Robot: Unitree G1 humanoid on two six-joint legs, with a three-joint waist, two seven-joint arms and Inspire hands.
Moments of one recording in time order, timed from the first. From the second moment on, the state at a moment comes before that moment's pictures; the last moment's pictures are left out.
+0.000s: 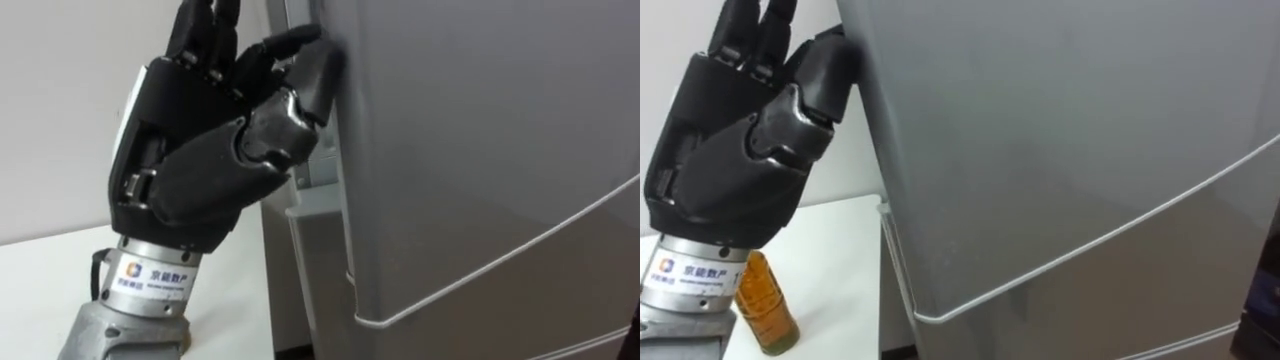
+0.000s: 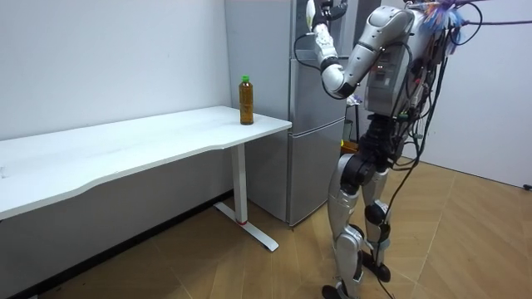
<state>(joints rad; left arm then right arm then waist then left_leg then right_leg) -0.32 0.21 -0.12 -0.45 -0.67 -0.10 -0.08 0.04 -0.30 0.06 1.29 0.39 -0.01 0.17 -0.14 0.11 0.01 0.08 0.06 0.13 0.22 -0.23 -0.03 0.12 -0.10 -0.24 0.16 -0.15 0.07</state>
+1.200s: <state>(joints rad) -0.41 0.26 -0.44 -0.39 -0.51 0.09 -0.41 0.01 -0.31 0.04 1.29 0.43 0.00 0.19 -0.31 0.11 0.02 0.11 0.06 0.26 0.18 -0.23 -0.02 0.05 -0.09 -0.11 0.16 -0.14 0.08</state>
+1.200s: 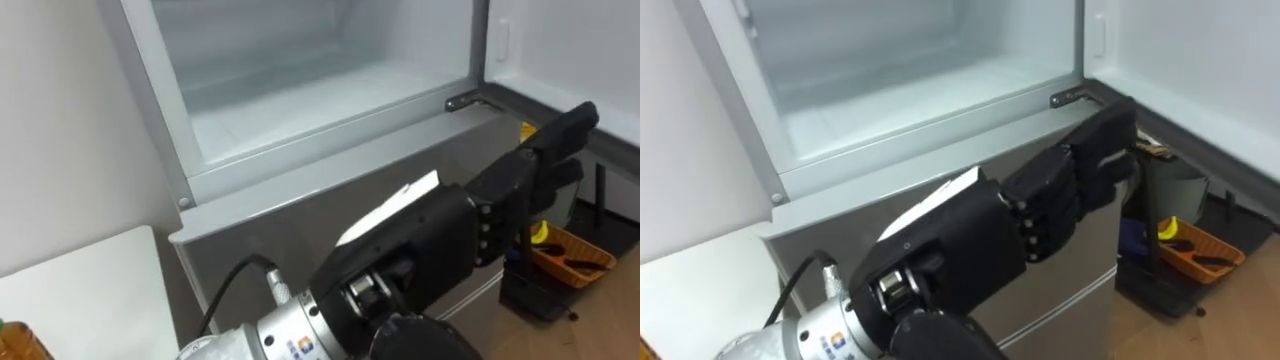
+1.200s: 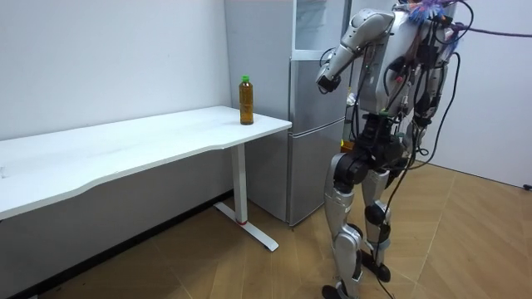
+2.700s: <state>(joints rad) -0.09 0.31 0.44 -0.64 -0.11 -0.12 0.05 0.19 -0.24 -0.12 1.30 0.50 -0.08 0.15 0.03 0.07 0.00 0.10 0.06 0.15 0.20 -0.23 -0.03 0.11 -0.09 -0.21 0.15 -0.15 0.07</state>
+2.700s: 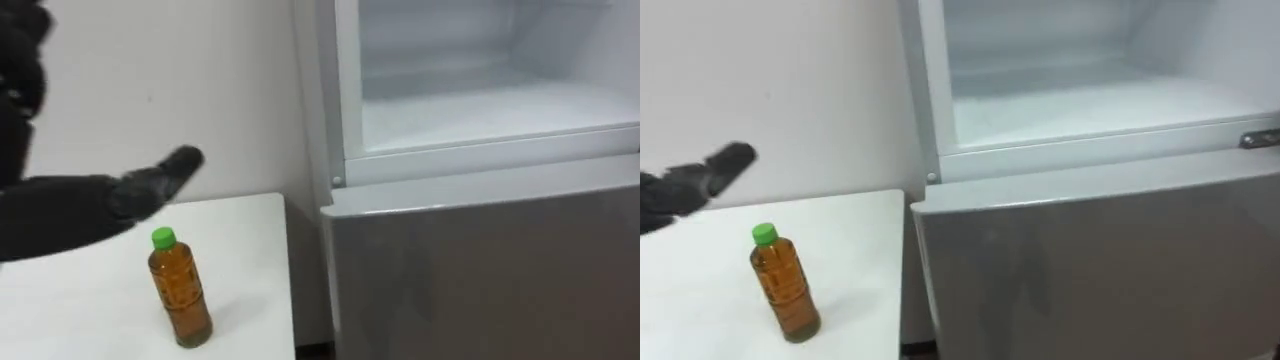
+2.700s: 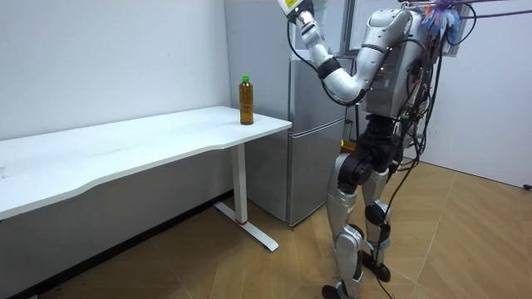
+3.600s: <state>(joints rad) 0.44 0.15 0.36 0.43 -0.31 -0.16 0.28 0.25 -0.24 -0.15 1.25 0.46 -0.03 0.20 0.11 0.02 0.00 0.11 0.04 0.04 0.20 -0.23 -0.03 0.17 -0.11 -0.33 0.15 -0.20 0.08</state>
